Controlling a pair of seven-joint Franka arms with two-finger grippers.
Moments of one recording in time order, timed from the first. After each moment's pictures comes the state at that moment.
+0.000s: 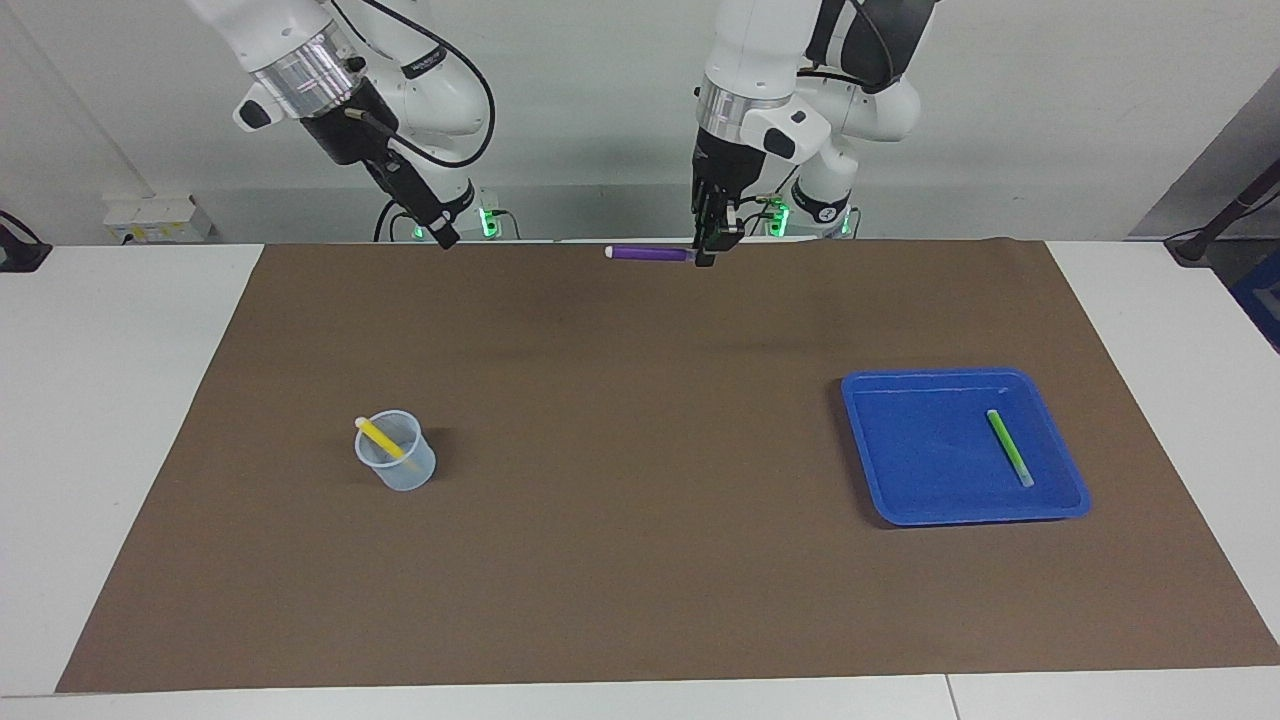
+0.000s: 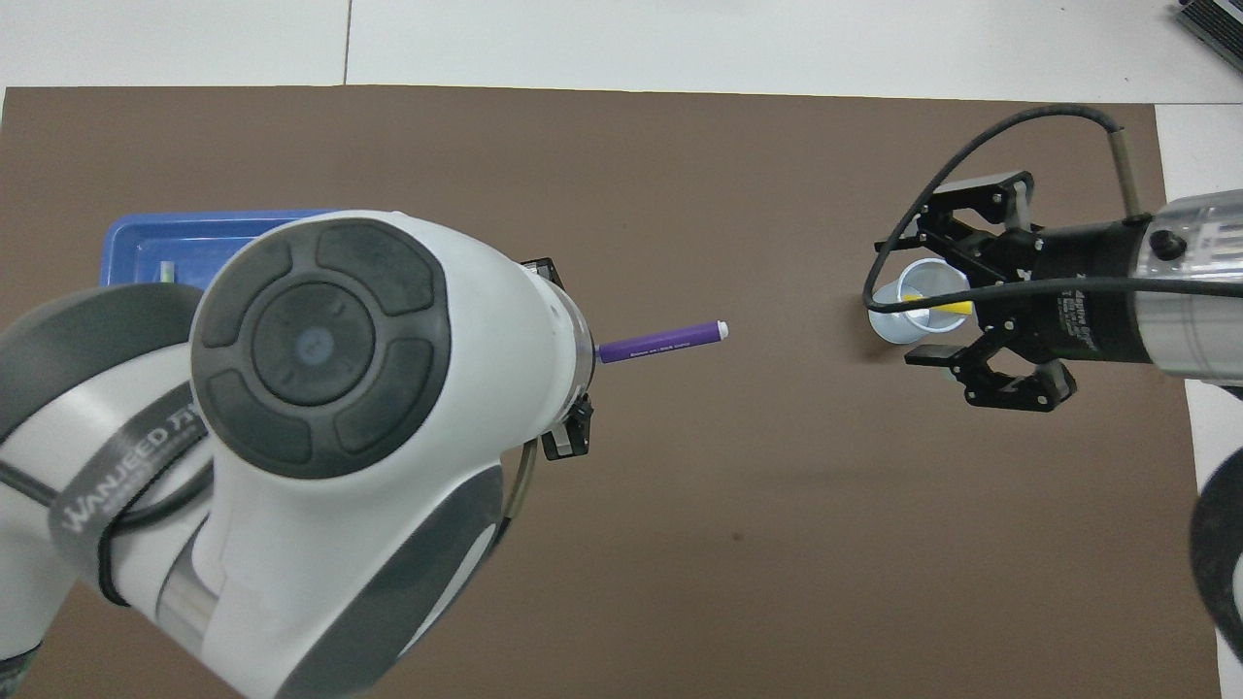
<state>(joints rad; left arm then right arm) -0.50 0.09 -0.20 -1.48 -0.01 1.77 -2.40 -0.07 -0.11 0.26 -1.69 0.44 1.86 1.33</state>
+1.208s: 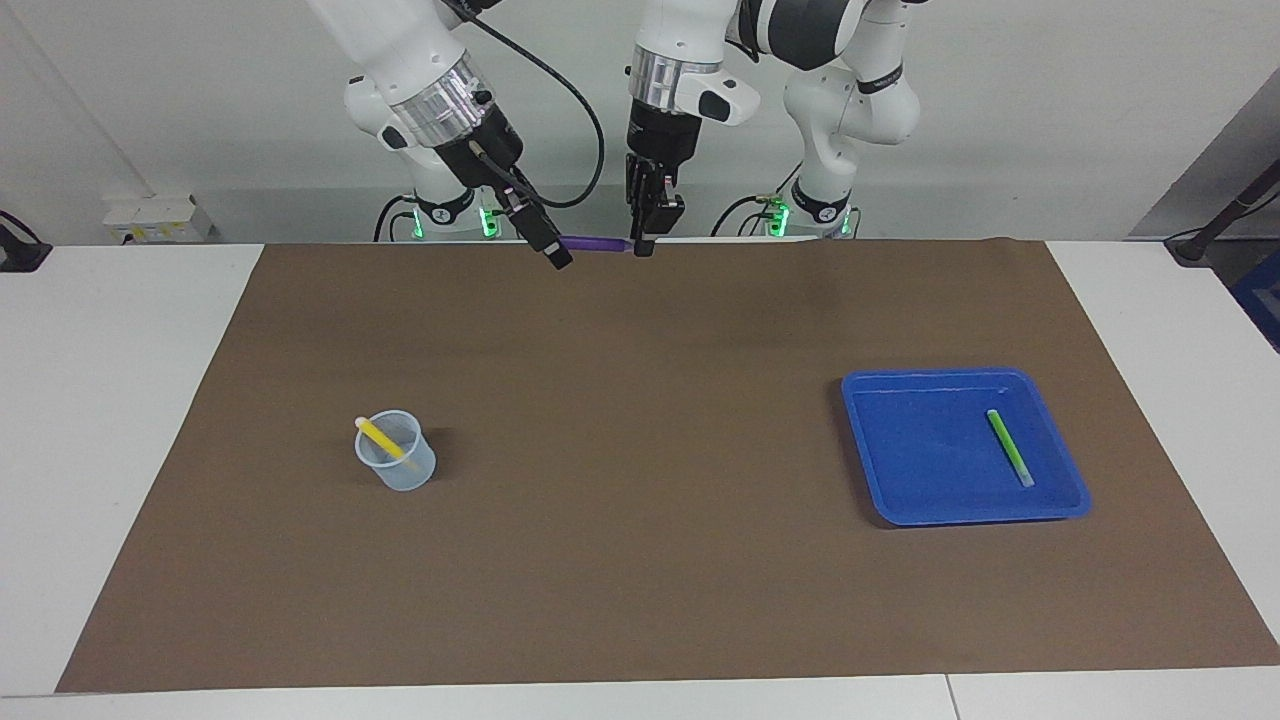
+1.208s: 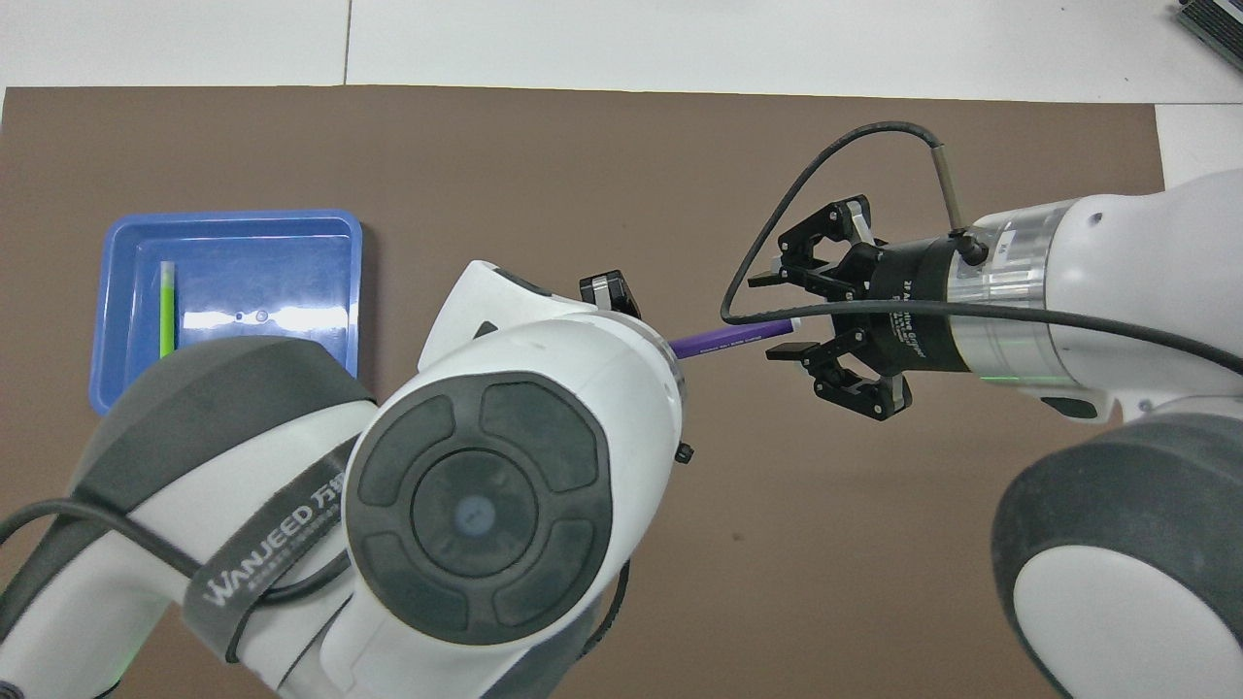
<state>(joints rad) -0.58 0.09 -0.20 -1.49 0.06 1.89 -2.54 0.06 -0.06 0.26 -1.69 0.44 1.90 1.47</state>
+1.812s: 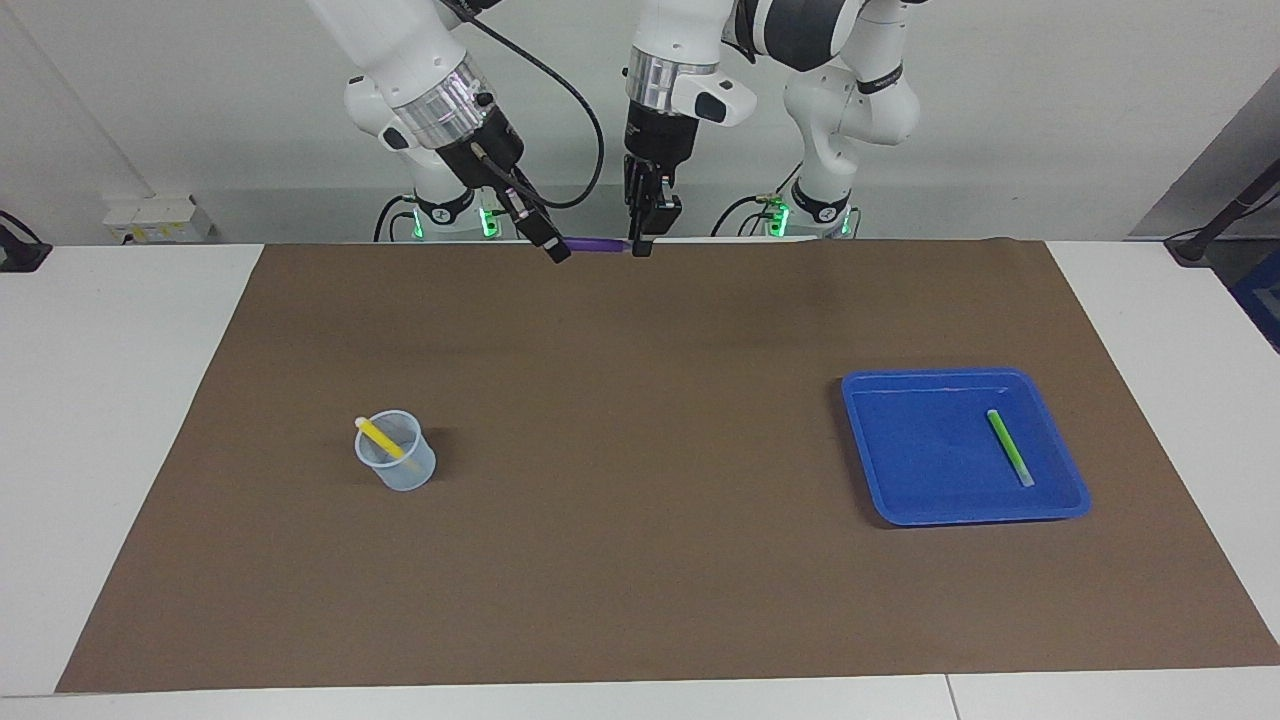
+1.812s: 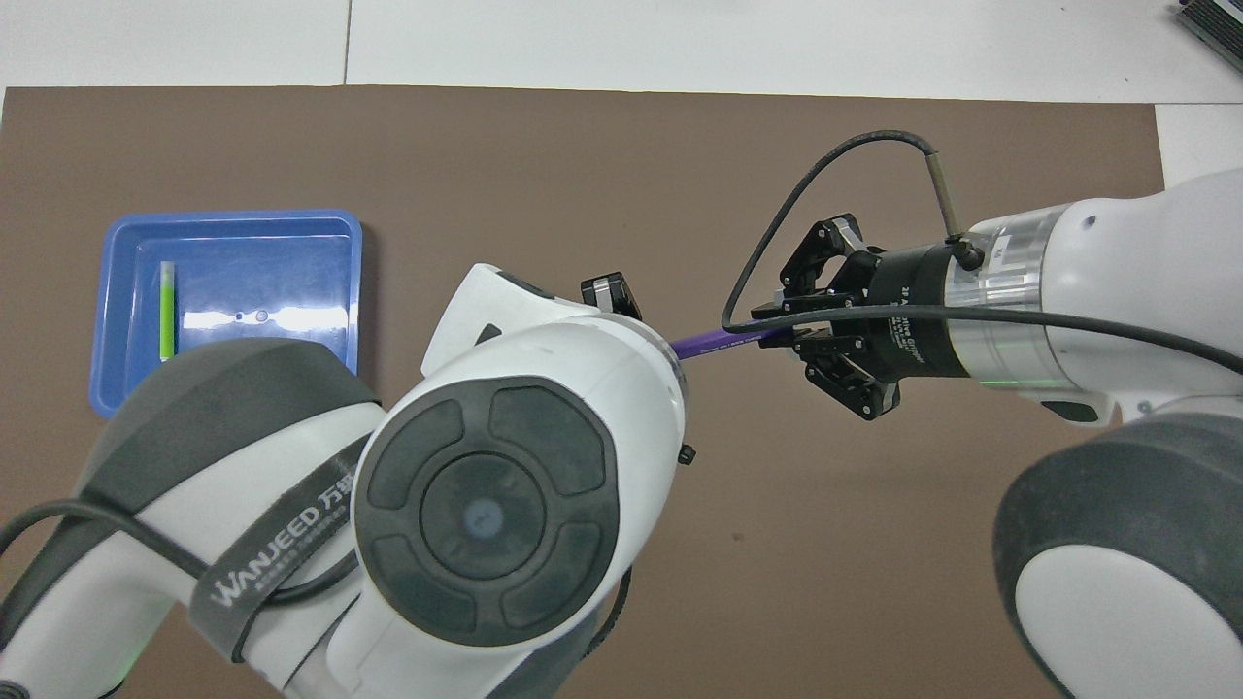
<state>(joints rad) -0.59 0.09 -0.20 -1.50 0.06 1.90 -2.54 0.06 -0.06 0.26 -1.69 0.44 1.88 1.47</state>
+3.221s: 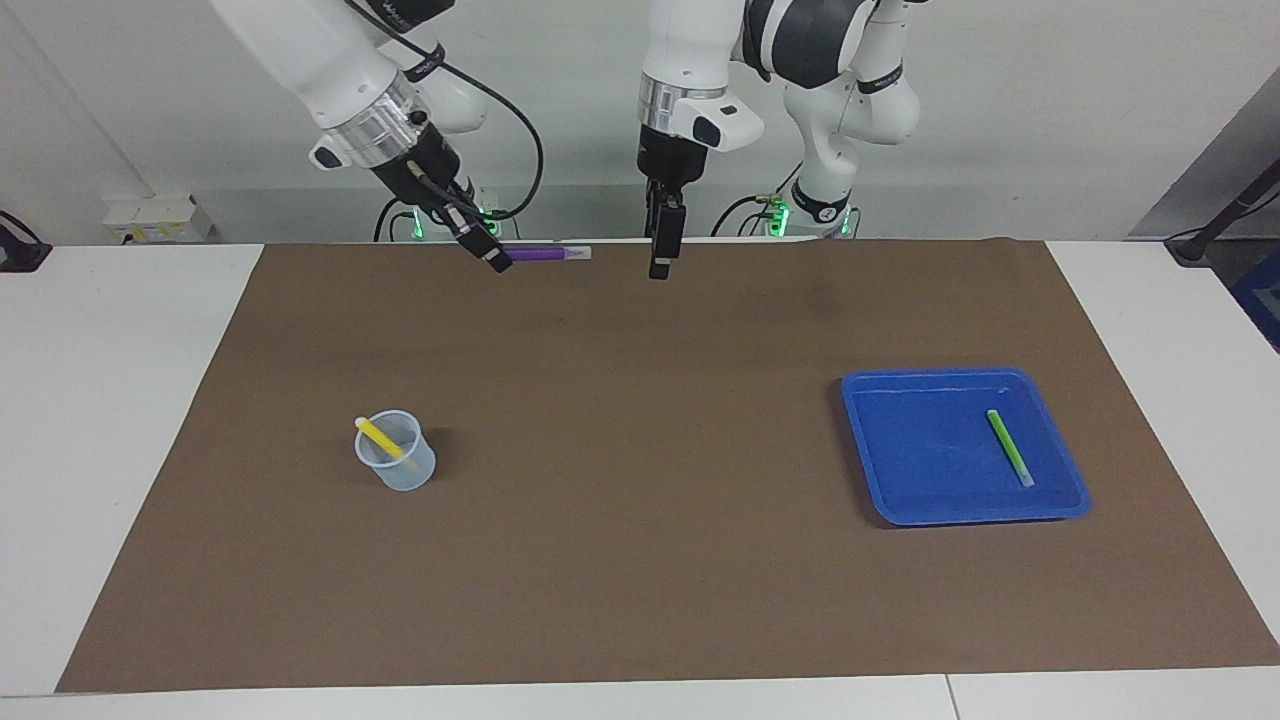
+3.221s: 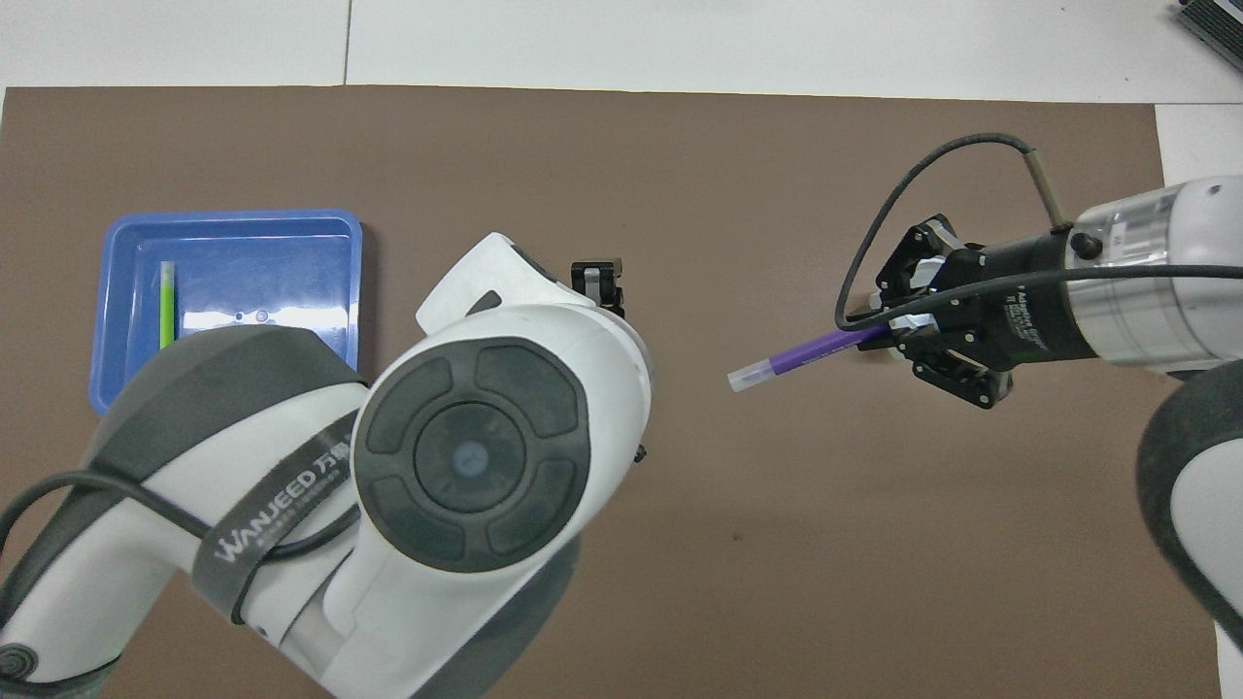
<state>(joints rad) -0.55 0.08 -0.18 -1.56 0.07 1.89 -2.22 -0.09 -0.06 0.24 -1.68 0.42 1.70 1.16</state>
